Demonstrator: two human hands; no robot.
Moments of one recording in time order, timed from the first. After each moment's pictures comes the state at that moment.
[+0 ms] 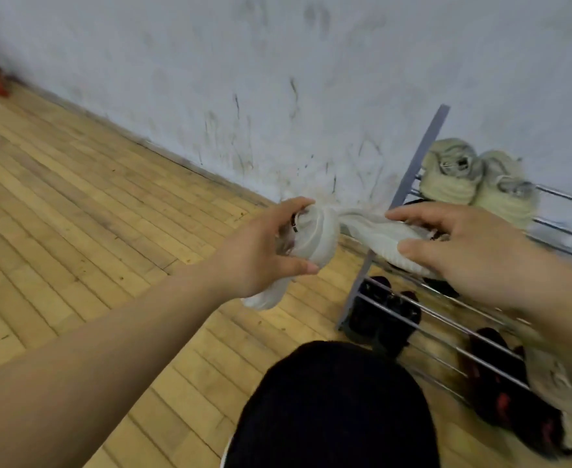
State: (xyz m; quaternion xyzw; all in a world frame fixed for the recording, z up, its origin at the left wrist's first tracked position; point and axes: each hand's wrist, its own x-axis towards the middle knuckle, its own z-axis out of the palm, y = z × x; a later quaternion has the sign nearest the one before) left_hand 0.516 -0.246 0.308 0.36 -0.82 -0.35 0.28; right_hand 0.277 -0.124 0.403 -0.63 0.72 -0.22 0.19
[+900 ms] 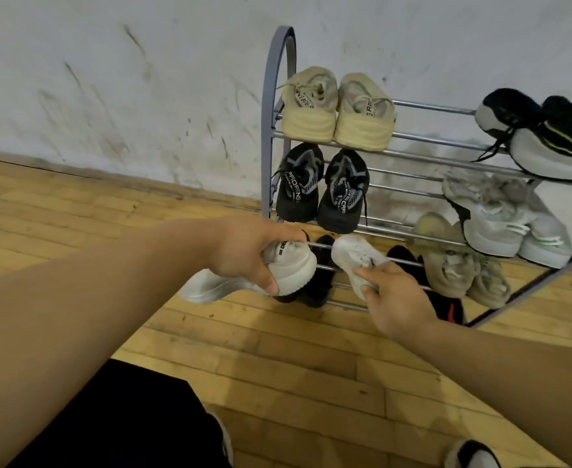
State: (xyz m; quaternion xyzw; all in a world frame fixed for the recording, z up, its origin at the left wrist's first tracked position) left_hand 0.349 -0.269 0.281 0.15 -0.95 -0.23 -0.13; right_hand 0.142 -0.048 0.165 -0.47 0.86 -0.19 0.11
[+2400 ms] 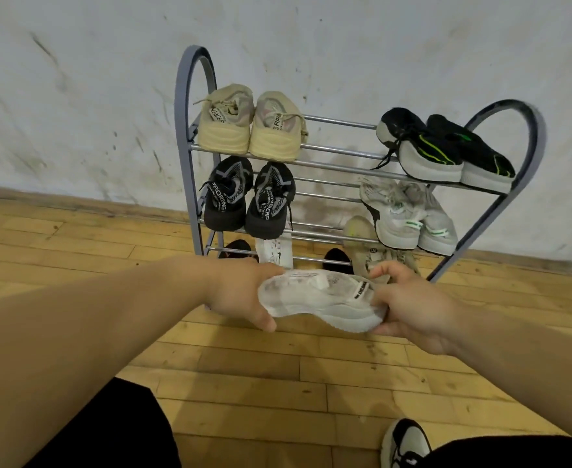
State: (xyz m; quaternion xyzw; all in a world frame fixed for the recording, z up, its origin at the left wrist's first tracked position) left_hand 0.284 -0.187 0.263 0.14 -0.93 -0.23 -0.24; right_hand 0.128 0.047 0.276 -0.11 0.77 -0.48 0.40
